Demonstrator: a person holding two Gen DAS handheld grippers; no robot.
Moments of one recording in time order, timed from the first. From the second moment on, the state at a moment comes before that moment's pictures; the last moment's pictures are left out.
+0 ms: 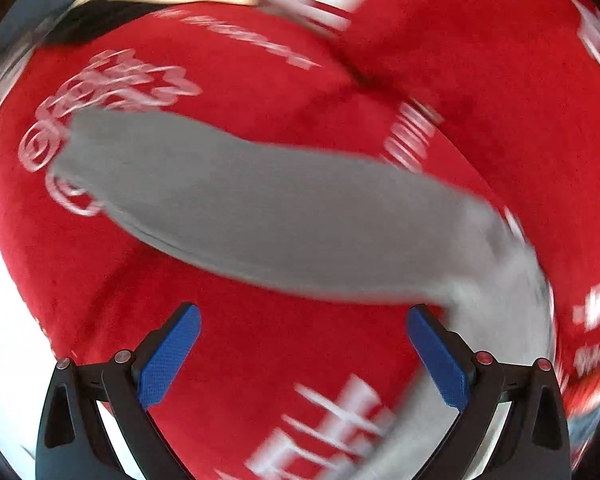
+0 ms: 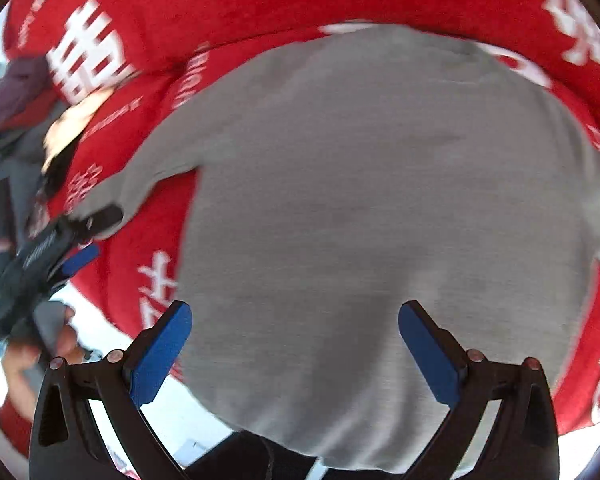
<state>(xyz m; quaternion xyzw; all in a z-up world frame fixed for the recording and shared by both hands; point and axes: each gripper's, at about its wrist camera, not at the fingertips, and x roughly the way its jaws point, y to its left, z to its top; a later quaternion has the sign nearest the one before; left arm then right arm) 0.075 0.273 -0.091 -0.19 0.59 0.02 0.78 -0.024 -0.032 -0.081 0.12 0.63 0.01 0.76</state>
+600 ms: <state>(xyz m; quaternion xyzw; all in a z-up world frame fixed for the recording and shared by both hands) 0.106 0.350 -0.147 -0.33 0.55 0.02 0.77 -0.012 0.062 -0.084 0.13 0.65 0.11 0.74</state>
